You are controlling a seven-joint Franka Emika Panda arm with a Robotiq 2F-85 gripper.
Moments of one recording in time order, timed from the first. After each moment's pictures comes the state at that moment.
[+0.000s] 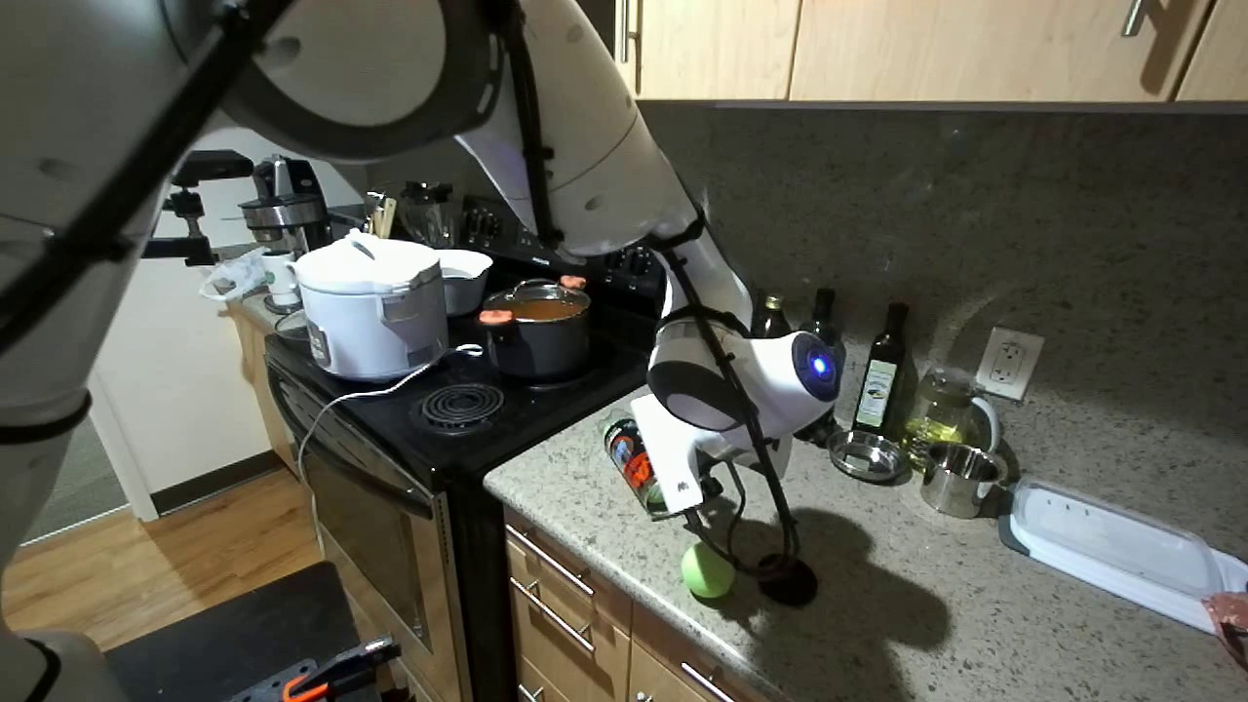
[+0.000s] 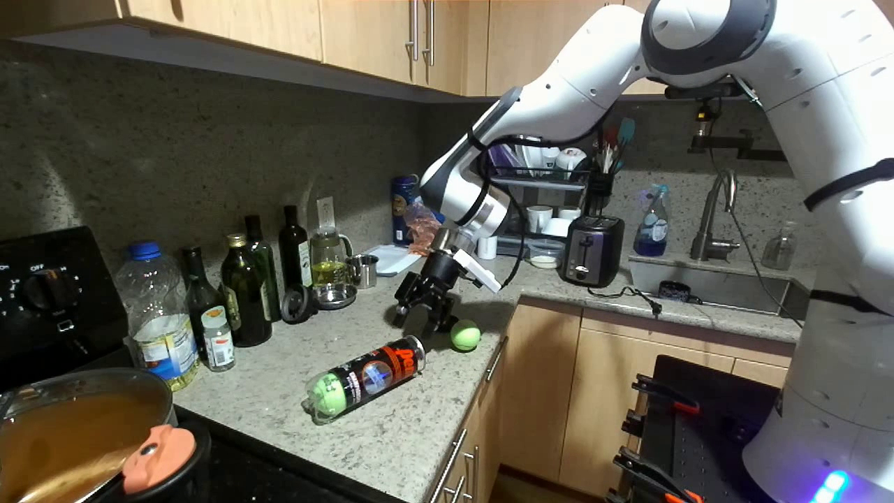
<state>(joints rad) -0.15 0.54 0.07 -1.96 0.95 2.29 -0.65</state>
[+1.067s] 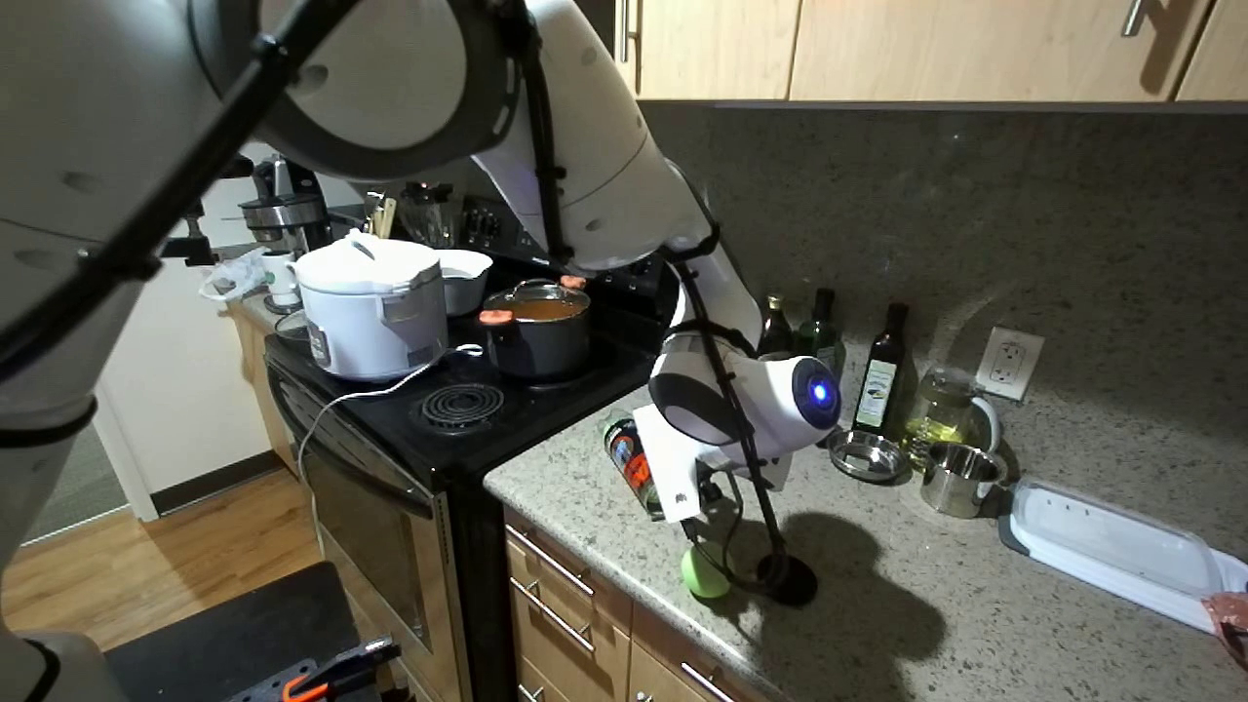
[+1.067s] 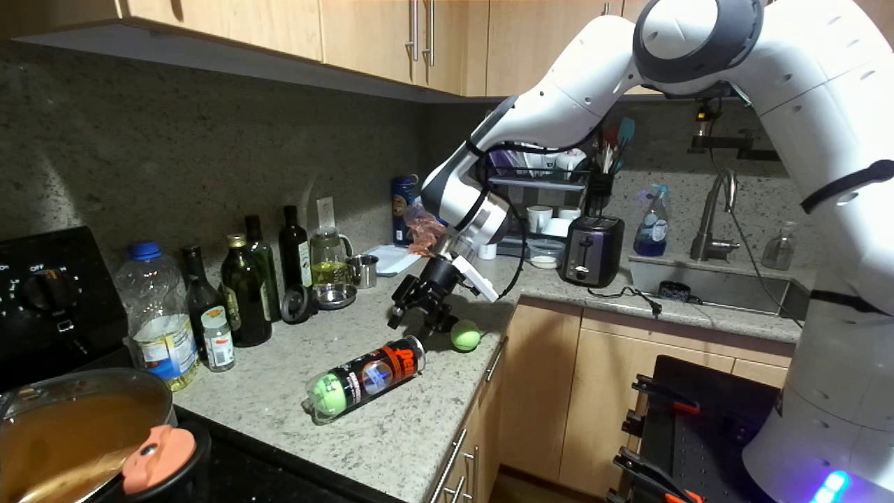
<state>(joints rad) -0.16 0.58 0.07 -1.95 1.06 2.29 -0.72</state>
